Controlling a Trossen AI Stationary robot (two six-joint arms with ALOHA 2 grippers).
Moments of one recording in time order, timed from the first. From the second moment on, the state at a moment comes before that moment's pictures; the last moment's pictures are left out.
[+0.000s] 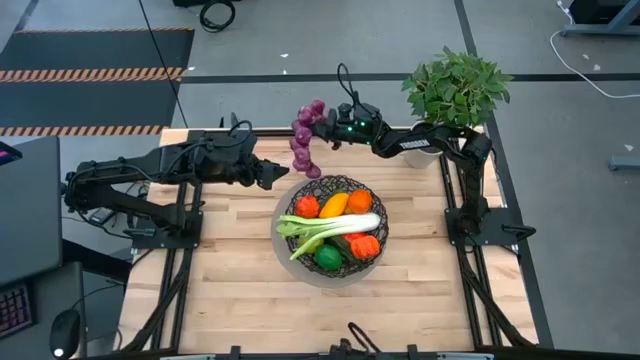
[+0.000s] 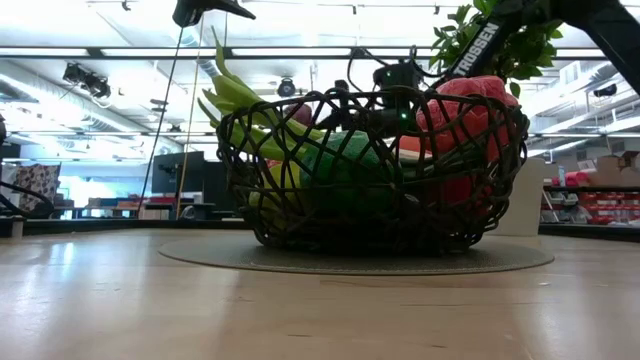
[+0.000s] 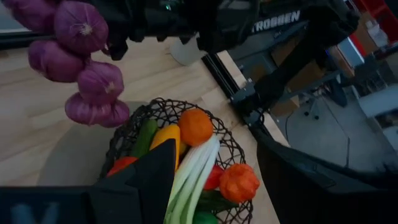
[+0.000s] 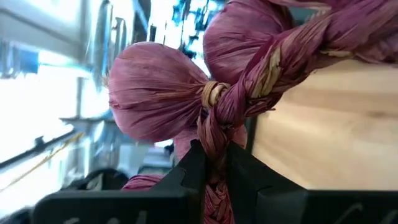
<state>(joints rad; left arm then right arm) 0.07 1.13 1.26 -0.60 -0.24 -0.92 -0.60 1.95 1.12 0.79 -0.39 1.39</state>
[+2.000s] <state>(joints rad) 0.07 0.91 1.26 -0.64 -0.27 -0.63 -0.21 1.42 1.31 -0.21 -0.23 0.78</state>
